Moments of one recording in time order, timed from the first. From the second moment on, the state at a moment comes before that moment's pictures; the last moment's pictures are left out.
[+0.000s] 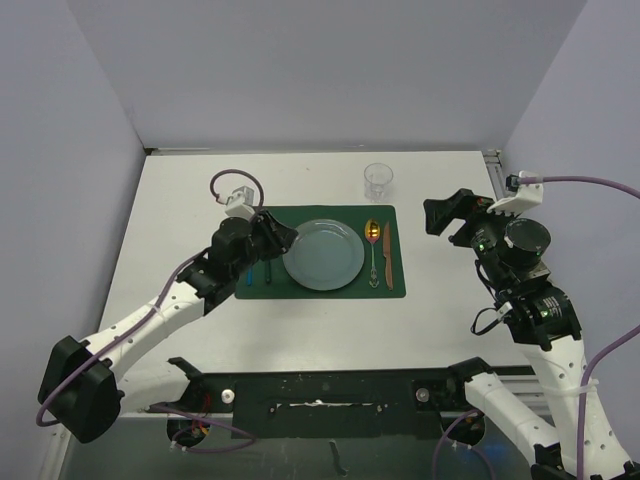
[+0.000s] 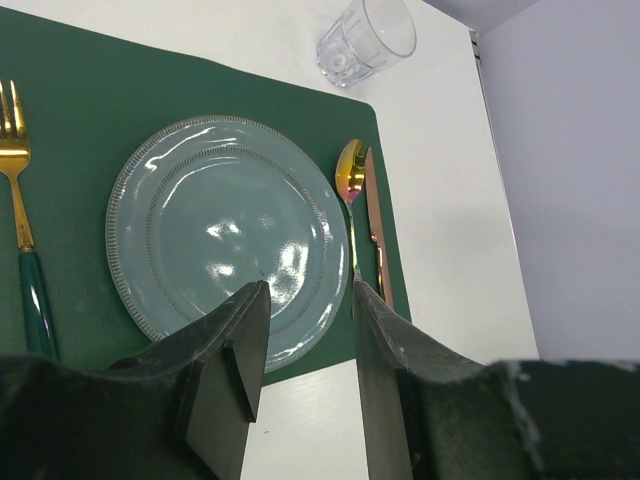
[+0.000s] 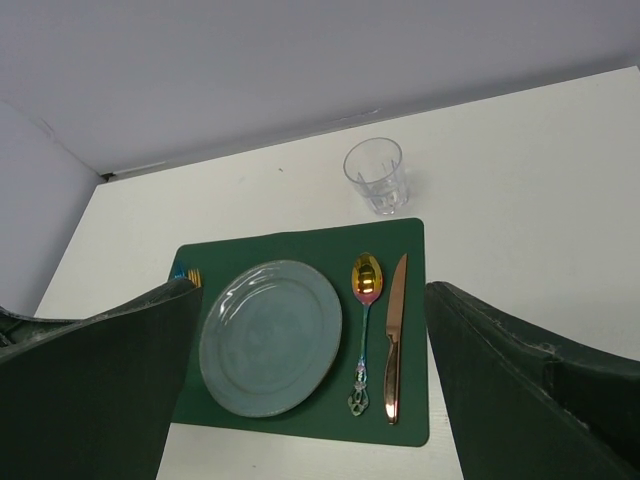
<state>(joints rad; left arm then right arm) -0.62 1.14 0.76 0.06 -0.13 -0.80 0.31 0.74 1.10 -0.49 0.14 0.41</state>
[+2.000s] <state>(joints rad) -0.87 1.51 1.39 -0.81 -1.00 -0.88 0.61 1.03 1.21 -0.60 0.53 0.57</state>
